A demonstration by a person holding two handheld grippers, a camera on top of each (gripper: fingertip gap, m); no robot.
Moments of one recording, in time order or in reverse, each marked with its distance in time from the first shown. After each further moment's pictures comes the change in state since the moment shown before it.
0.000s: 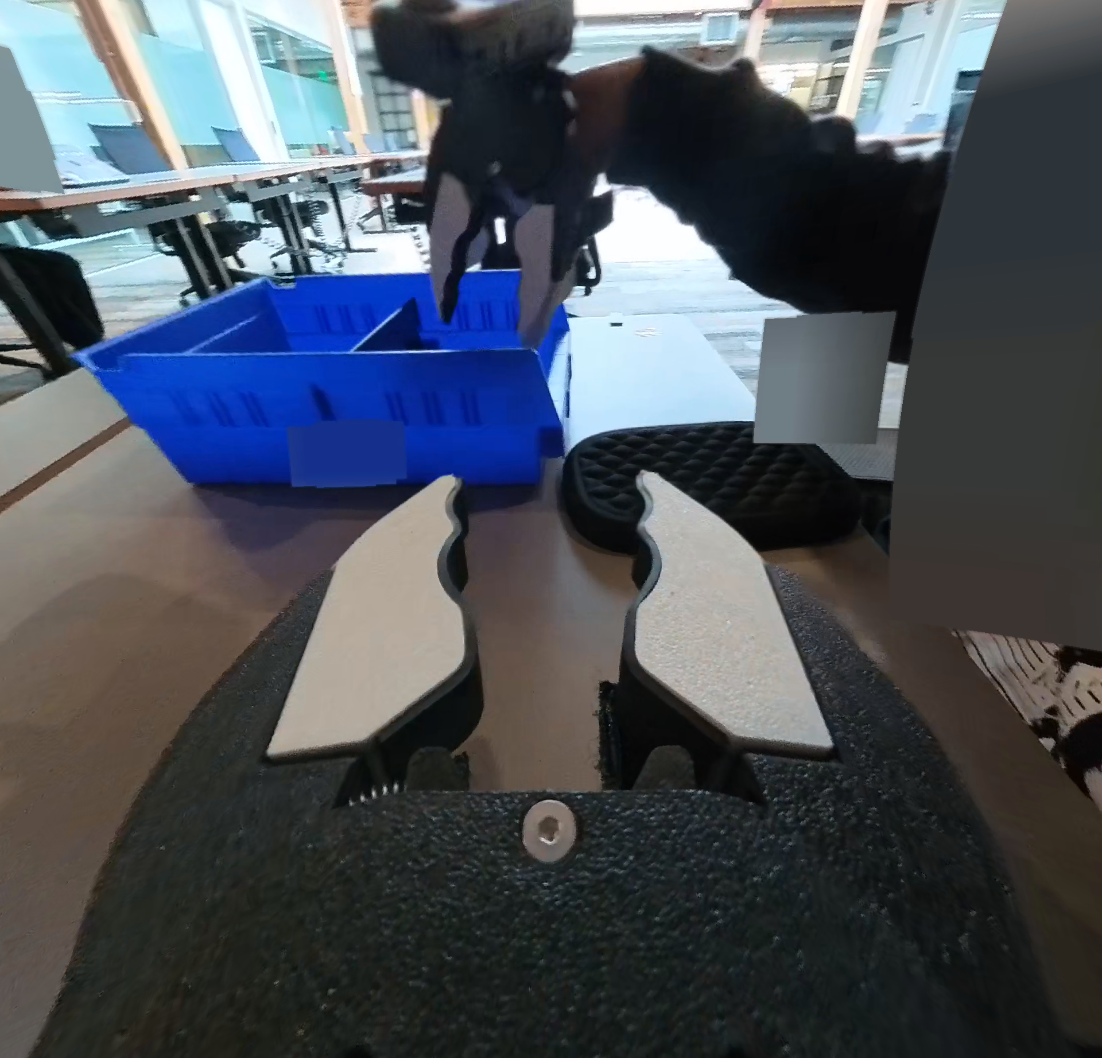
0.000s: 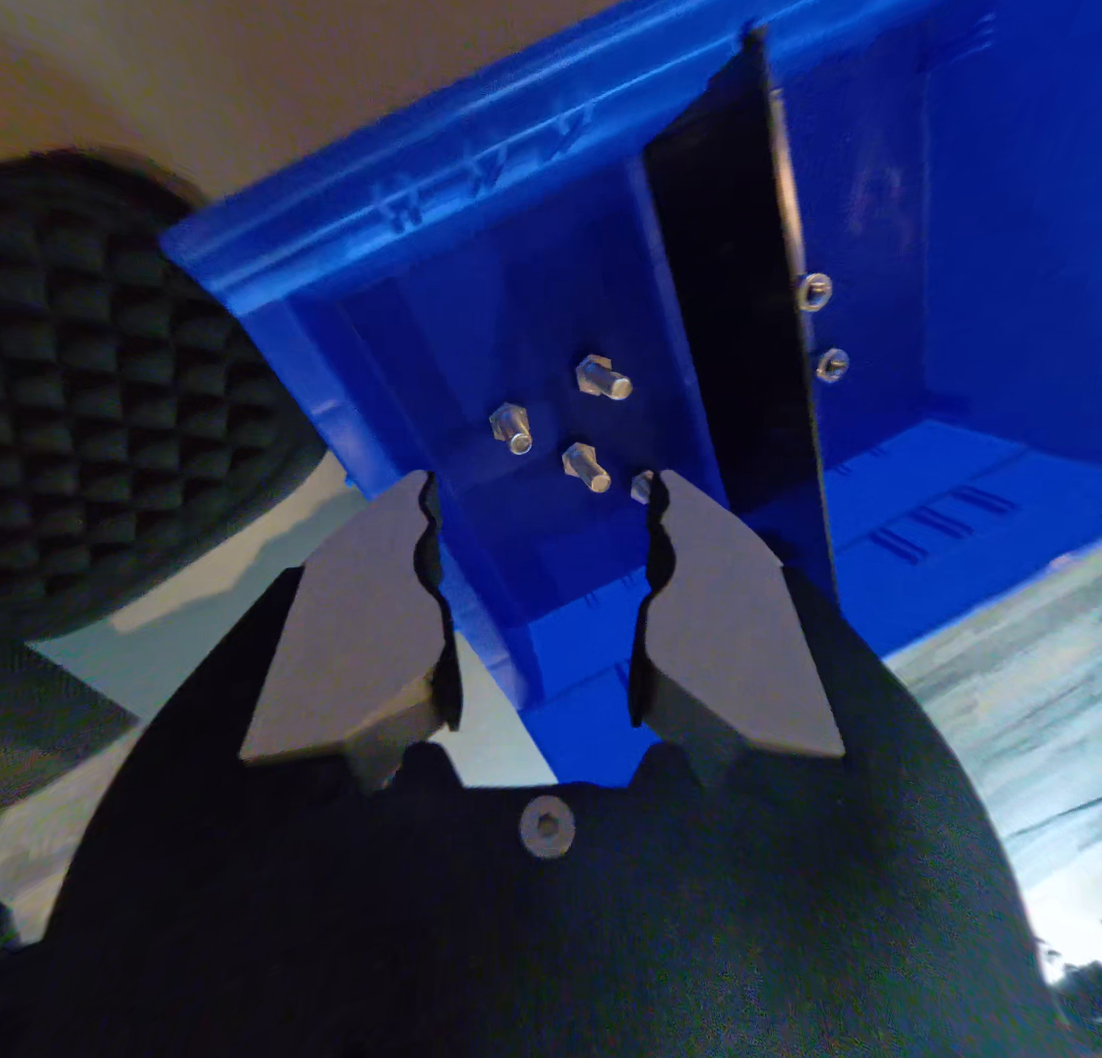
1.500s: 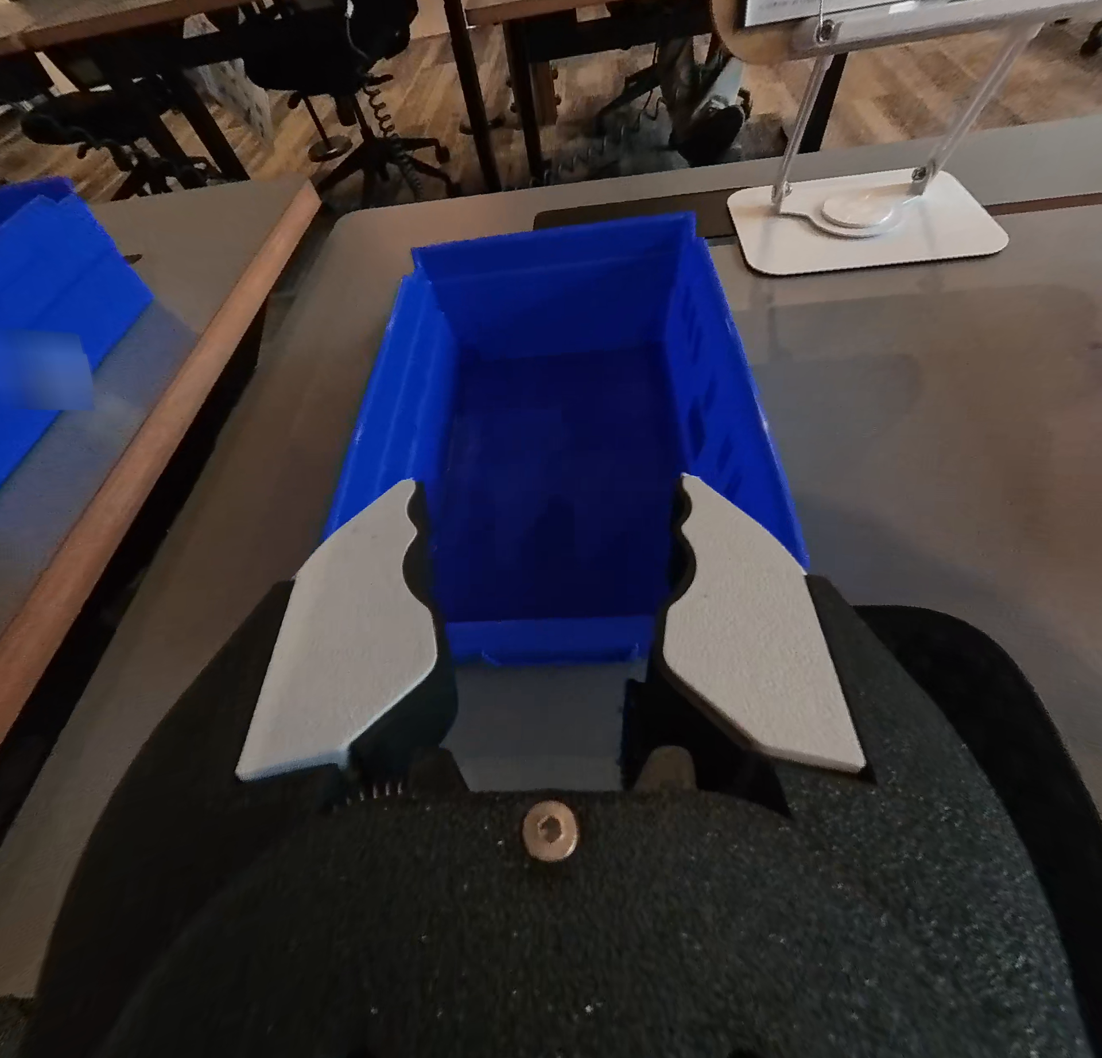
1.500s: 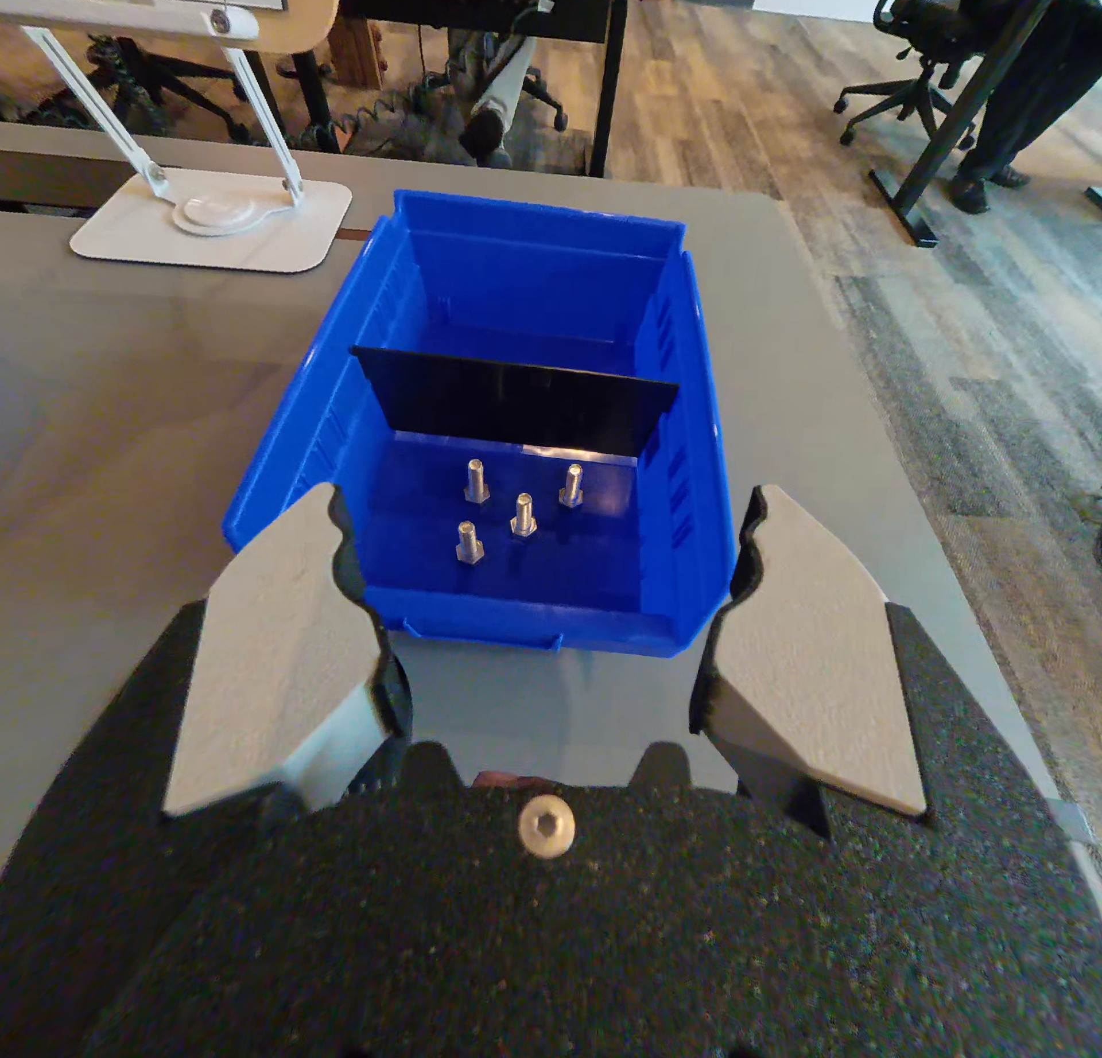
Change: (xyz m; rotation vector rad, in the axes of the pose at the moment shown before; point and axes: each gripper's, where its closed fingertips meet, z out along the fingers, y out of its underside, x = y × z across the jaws) left arm 0.016 -0.029 -0.343 -0.402 -1.596 -0.327; right arm -0.002 0.043 -0.089 0.704 0.542 0.959
